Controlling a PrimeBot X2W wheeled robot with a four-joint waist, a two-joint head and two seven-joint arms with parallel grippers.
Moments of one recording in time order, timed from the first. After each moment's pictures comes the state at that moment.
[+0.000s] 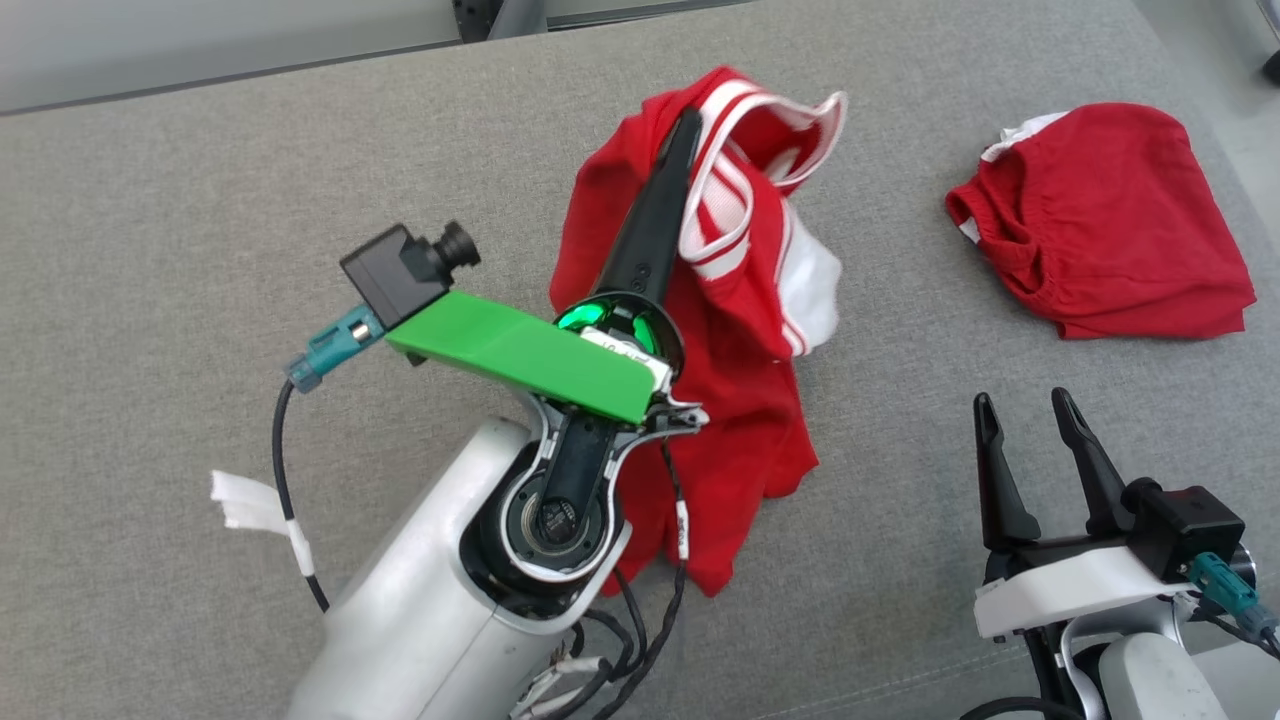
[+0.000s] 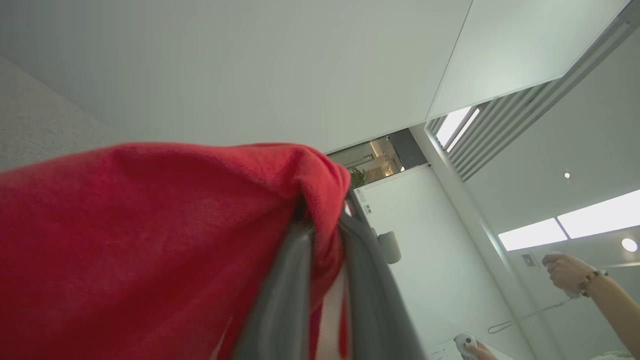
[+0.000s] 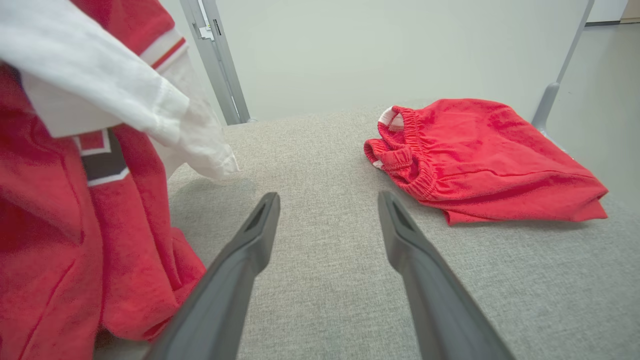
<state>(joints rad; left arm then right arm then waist) -0.63 0.05 -0.68 -0.10 -1.53 0.14 -0.25 -0.06 -0.05 -0.02 0.12 0.18 0.13 -0.26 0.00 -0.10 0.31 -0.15</state>
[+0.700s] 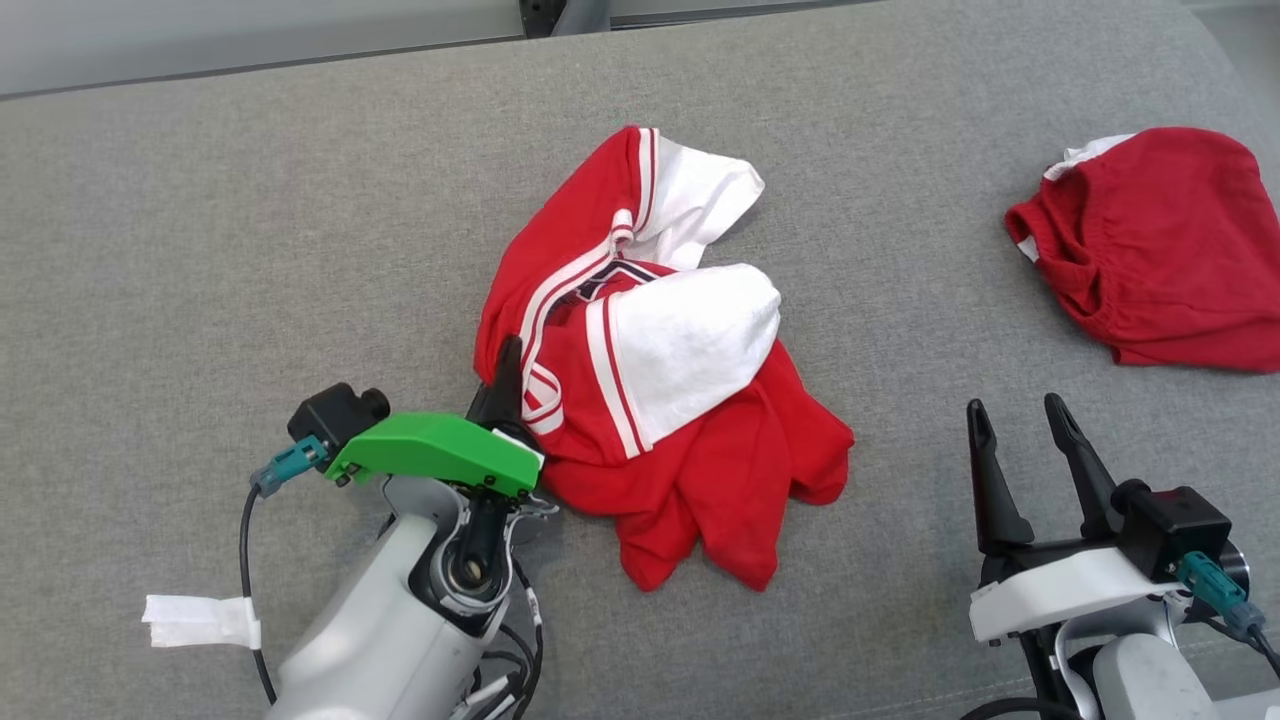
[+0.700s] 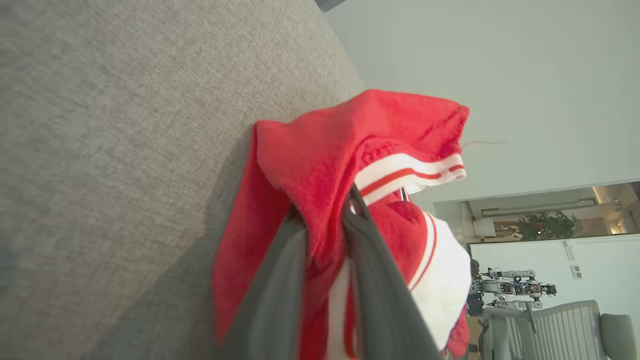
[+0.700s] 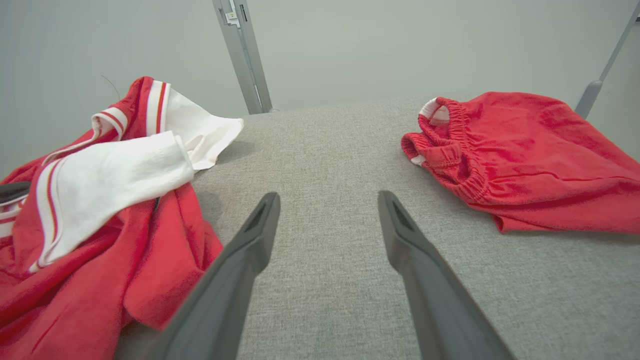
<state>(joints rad) -0.55 0.08 -0.62 0.60 -1.49 0.02 -0.26 -0.07 -0.05 -0.02 0.15 0.16 0.13 -0.26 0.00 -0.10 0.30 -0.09</state>
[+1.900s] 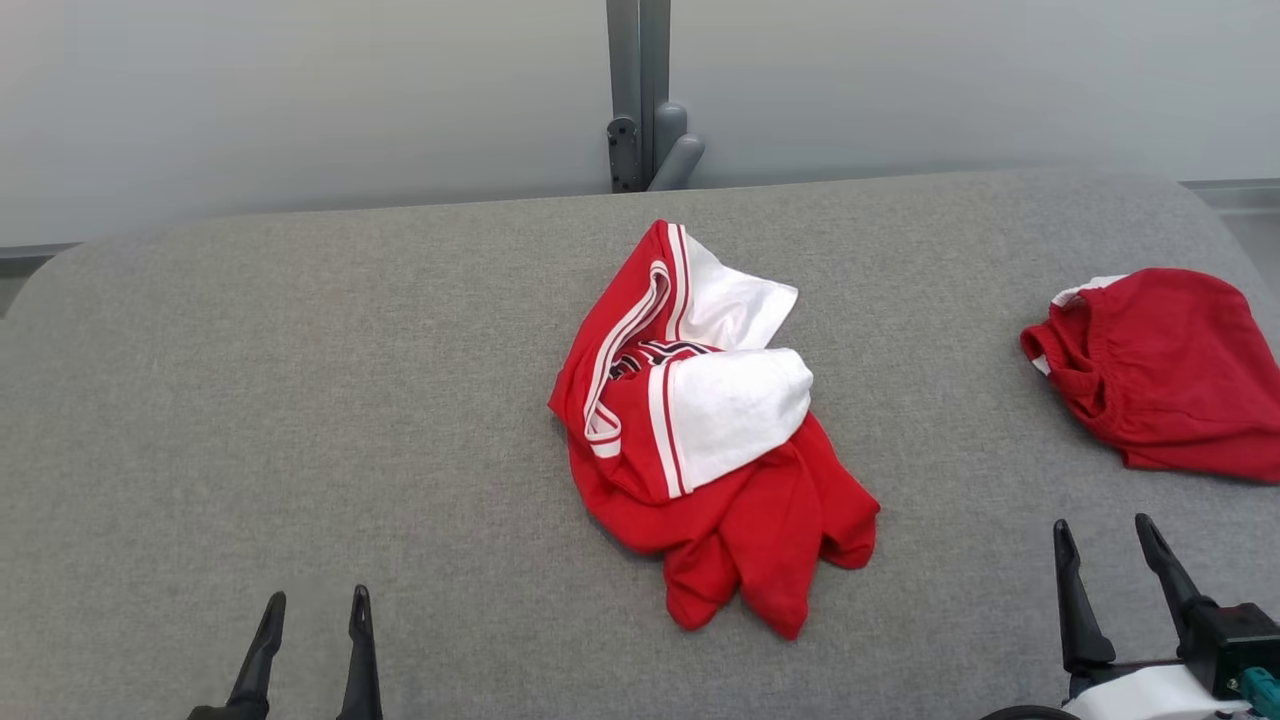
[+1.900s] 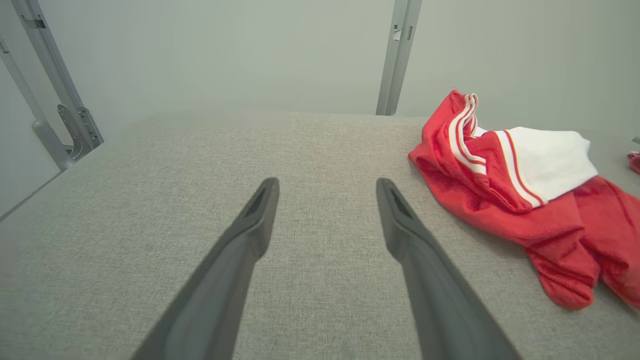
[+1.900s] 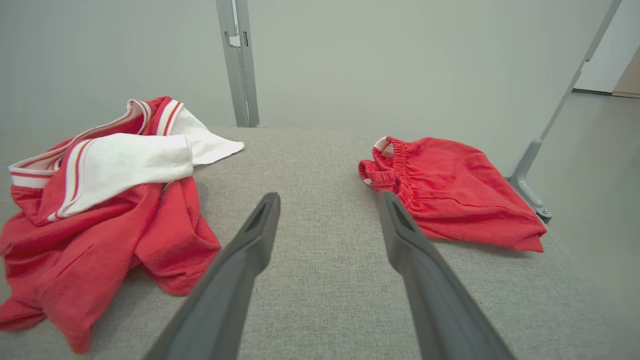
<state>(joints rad) 0.20 0.08 -0.04 0.08 -0.18 -0.05 -0.26 0.15 -0.08 -0.14 0.10 0.04 0.13 -0.26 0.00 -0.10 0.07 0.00</state>
